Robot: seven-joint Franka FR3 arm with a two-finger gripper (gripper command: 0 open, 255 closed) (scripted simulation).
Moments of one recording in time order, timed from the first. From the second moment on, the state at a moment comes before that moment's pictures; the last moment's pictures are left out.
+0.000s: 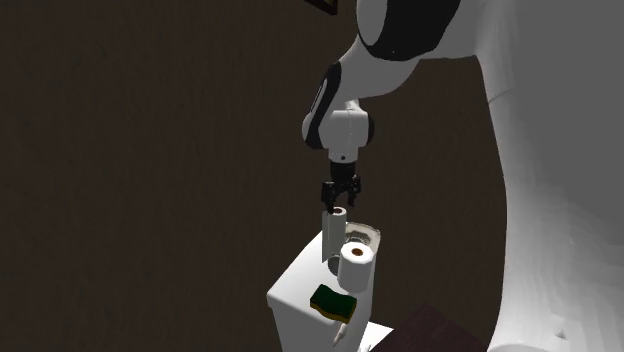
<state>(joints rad) -0.17 0.43 -0.28 -1.88 0.17 2.23 -0.57</state>
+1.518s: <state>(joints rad) -0.19 0.51 -0.27 -1.84 0.19 2.27 -0.59</state>
